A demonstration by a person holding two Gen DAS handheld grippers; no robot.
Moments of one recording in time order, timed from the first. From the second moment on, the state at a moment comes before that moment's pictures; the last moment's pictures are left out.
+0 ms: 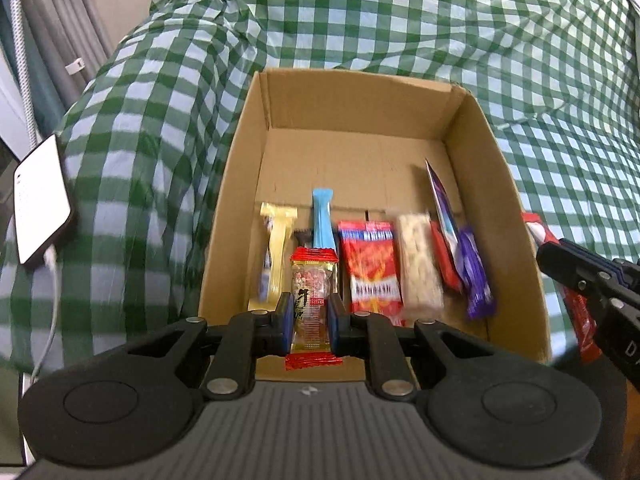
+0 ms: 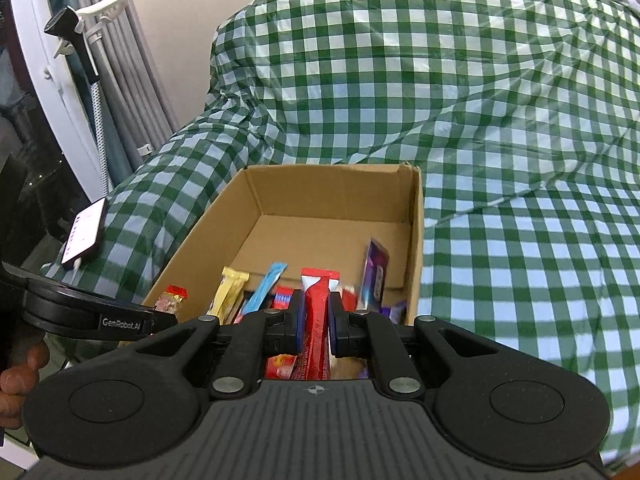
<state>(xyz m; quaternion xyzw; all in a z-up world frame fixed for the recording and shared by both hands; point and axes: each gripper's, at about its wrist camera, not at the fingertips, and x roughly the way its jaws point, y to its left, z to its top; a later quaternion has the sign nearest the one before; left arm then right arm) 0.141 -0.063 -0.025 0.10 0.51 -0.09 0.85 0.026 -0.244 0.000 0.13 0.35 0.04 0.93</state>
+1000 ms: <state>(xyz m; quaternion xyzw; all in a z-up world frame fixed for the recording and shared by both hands) 0.084 -0.057 -0.006 0.15 0.46 -0.07 0.87 0.005 -0.225 0.002 0.09 0.34 0.03 0.94</state>
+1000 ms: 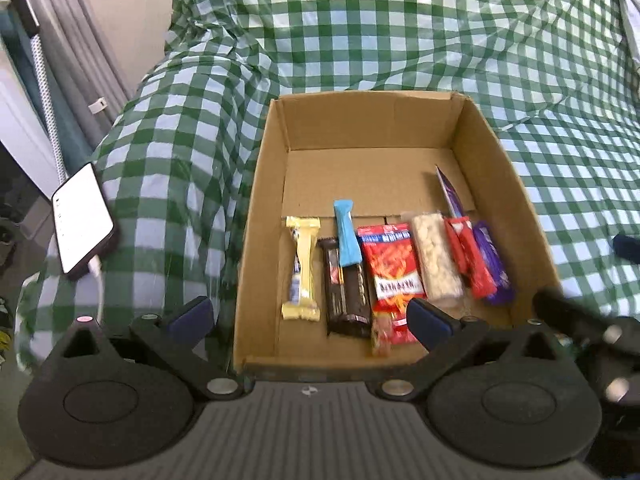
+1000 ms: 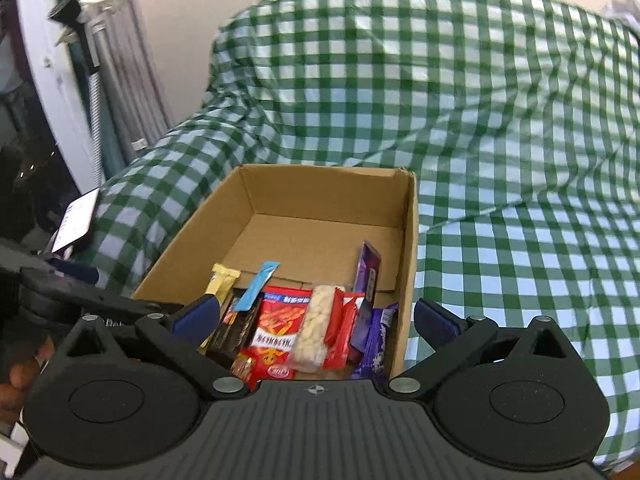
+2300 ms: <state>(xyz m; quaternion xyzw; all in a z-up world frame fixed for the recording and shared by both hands) -0.070 -0.035 0.074 0.14 0.33 -0.08 0.93 -0.150 -0.173 0.069 0.01 0.24 0.01 0.97</state>
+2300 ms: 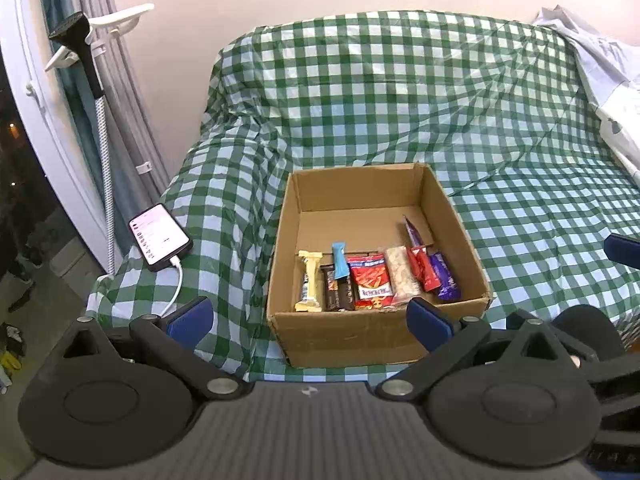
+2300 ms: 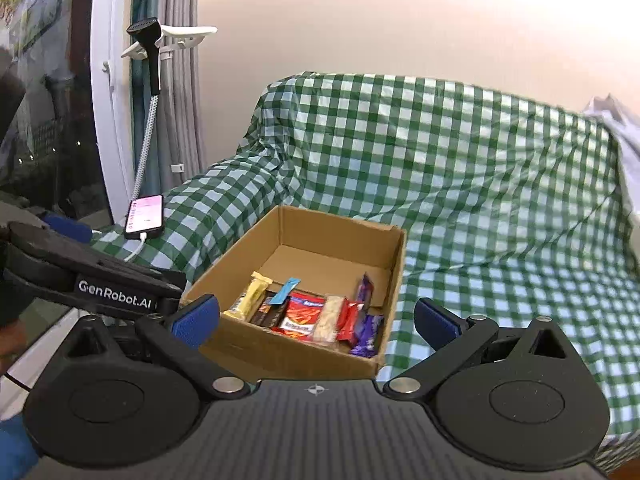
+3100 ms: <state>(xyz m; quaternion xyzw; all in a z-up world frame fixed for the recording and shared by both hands) -0.039 -0.036 0.058 0.15 0.37 -0.08 0.91 -0.122 -0.182 0.061 0.02 0.27 0.02 0.96</state>
